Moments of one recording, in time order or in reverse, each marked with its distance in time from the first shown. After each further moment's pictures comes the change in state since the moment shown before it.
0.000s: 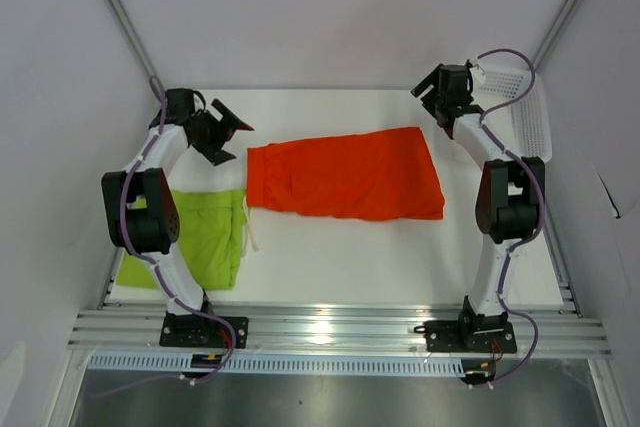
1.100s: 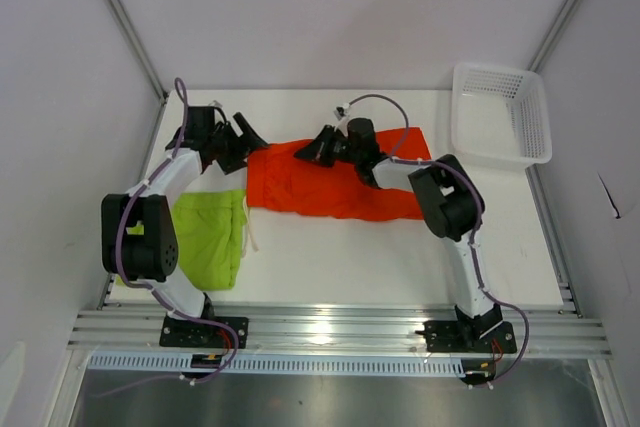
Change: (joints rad) left arm -0.128 -0.197 -0.253 0.196 -0.095 0.159; right arm 0.404 0.219 -0.220 0.690 -0.753 0.243
